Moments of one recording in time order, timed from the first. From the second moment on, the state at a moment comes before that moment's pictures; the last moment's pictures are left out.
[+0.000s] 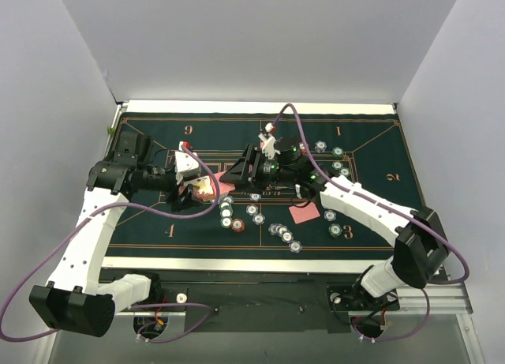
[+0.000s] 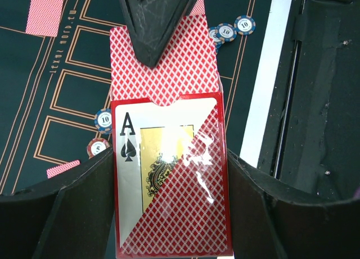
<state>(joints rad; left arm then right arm) -0.19 1.14 1.25 -1.08 0.89 0.87 0.76 1.49 1.11 -0.02 -0.43 1.09</state>
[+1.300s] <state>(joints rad) -0.19 1.14 1.25 -1.07 0.89 0.86 0.47 1.35 1.00 0.10 -0.53 1.27</state>
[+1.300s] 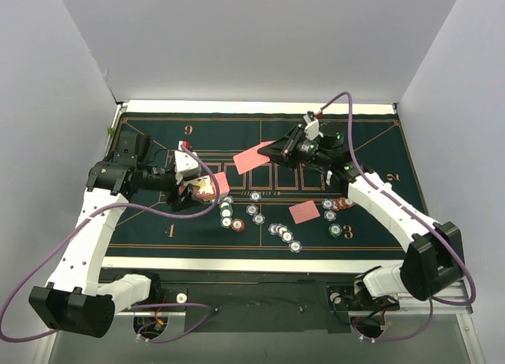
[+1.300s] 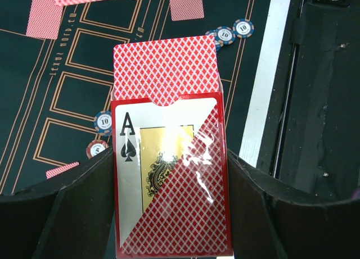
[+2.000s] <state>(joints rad) -0.19 1.14 1.25 -1.05 0.91 0.82 0.67 2.48 1.94 -0.04 -0.53 1.16</state>
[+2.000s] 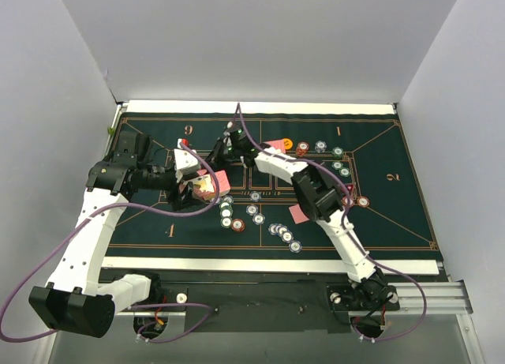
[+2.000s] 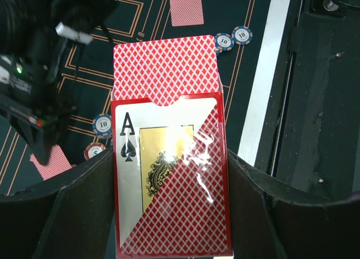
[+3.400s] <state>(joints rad) -0.17 1.06 1.19 -0.91 0.92 0.59 0.60 2.05 1.77 -0.18 -0.44 1.05</state>
